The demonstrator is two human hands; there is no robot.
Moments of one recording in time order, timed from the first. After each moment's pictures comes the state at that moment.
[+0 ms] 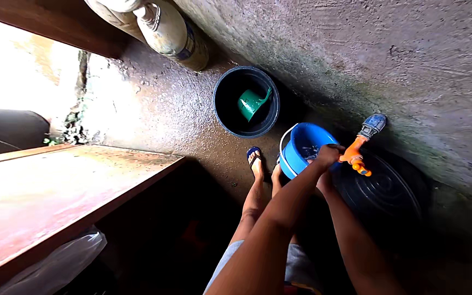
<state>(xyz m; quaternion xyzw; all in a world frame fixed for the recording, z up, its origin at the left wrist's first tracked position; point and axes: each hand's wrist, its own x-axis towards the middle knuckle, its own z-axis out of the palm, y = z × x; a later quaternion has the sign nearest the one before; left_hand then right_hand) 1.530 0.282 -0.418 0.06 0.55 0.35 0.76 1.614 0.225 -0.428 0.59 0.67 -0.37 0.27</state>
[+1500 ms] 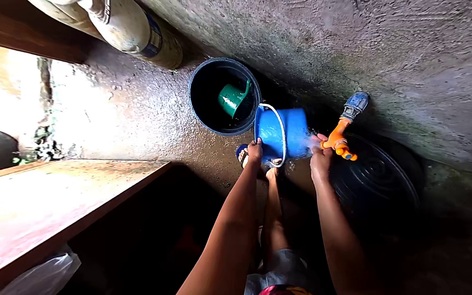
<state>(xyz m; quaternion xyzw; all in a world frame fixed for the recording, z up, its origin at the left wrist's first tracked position) 1.446 0.156 -0.545 -0.07 0.76 0.36 0.54 1.601 0.242 -0.415 0.73 0.45 -0.48 -0.21</state>
